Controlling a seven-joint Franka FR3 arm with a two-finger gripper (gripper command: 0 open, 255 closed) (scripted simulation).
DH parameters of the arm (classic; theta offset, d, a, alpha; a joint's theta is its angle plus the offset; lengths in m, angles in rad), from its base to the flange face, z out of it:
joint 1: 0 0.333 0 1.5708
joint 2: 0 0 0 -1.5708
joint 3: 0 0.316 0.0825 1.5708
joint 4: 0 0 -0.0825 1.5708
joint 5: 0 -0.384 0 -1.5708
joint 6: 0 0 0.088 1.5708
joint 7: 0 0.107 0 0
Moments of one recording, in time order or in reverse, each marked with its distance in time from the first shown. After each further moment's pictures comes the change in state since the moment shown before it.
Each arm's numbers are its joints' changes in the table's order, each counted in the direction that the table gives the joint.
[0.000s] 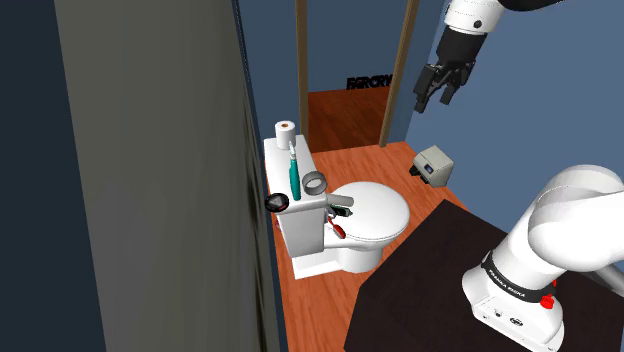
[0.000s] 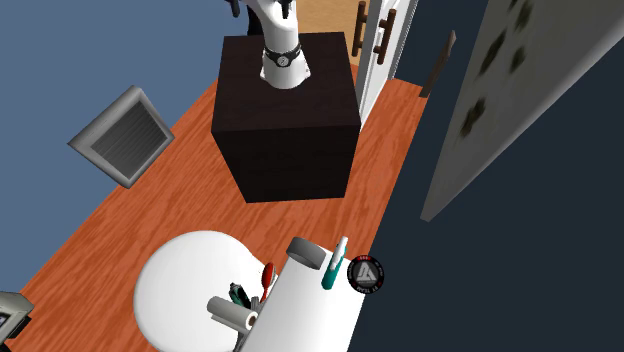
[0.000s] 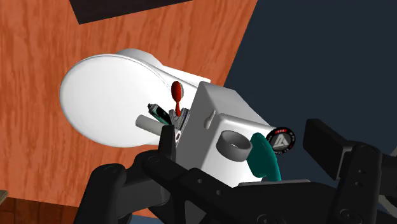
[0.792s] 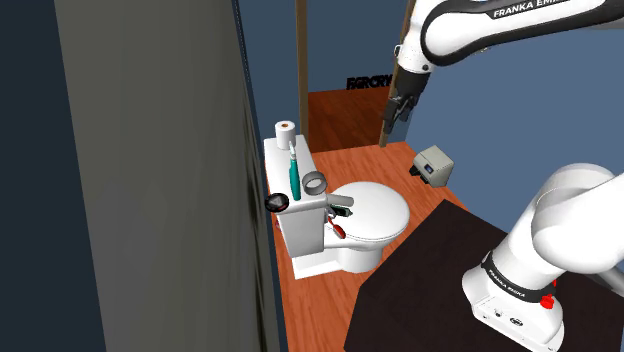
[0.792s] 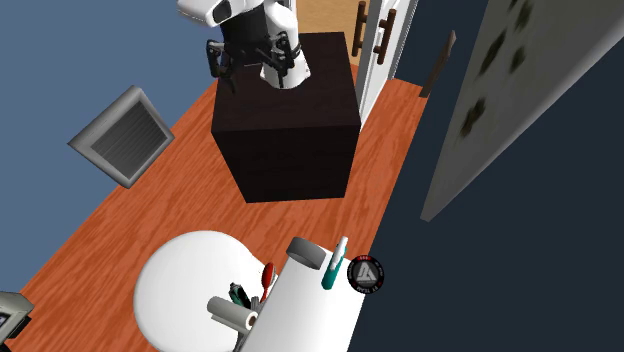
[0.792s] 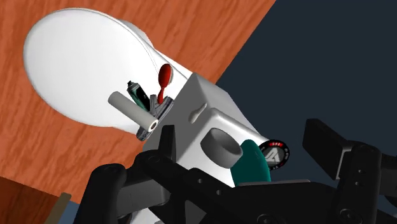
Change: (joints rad) arm 0.074 -0.303 -0.111 -0.037 0.040 0.335 -0.282
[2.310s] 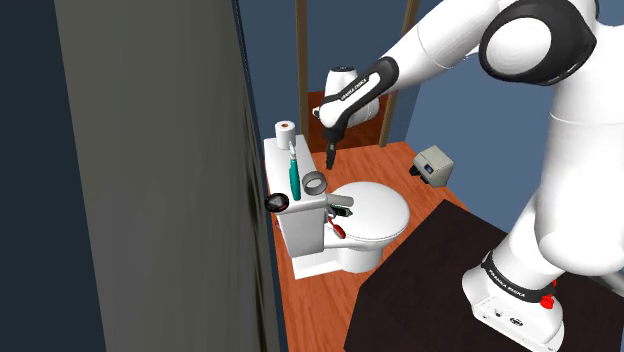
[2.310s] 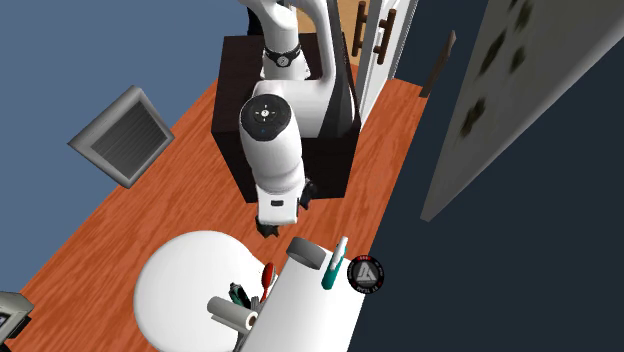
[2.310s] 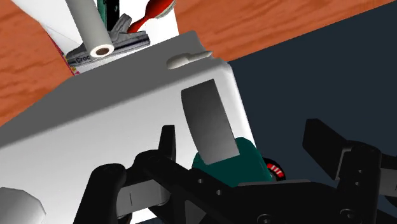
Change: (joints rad) arm 0.093 -0.898 -0.007 0.425 -0.201 0.441 -0.681
